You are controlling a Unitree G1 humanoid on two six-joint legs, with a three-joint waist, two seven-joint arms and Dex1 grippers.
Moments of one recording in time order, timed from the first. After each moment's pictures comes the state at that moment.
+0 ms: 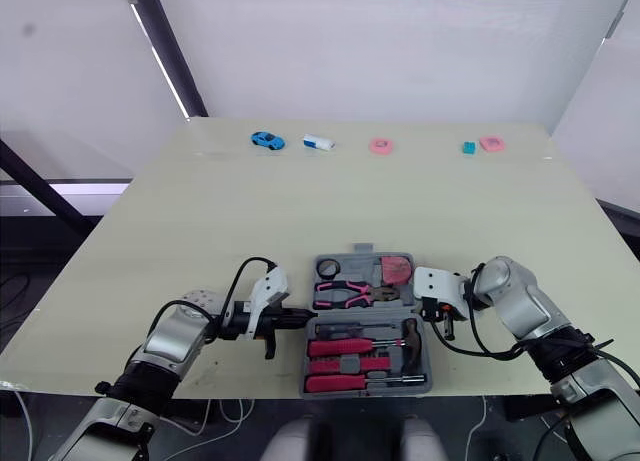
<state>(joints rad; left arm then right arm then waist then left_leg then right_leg) -0.35 0.54 -0.21 0.27 -0.11 0.32 -1.16 -0.52 -0.68 0.43 0.16 -0.14 0.35 1.26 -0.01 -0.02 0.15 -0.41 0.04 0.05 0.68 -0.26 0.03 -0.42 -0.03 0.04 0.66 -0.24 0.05</state>
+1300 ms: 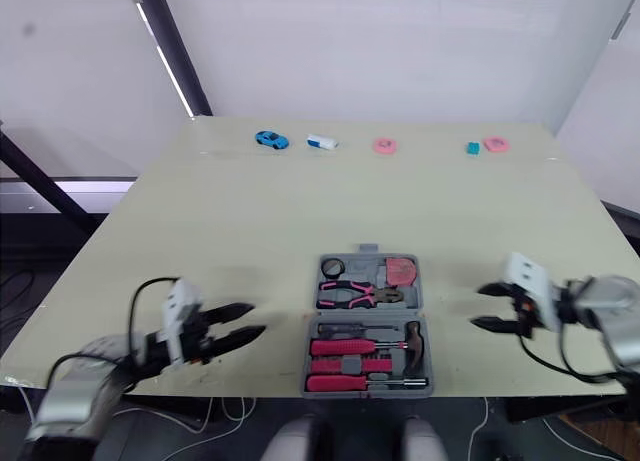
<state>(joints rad) 0.13 0.67 0.25 0.00 -0.43 0.31 -1.12 -0.11 -0.94 -0.13 0.10 0.24 0.31 1.30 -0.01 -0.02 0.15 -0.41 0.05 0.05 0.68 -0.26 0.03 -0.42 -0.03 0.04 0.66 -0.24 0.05</state>
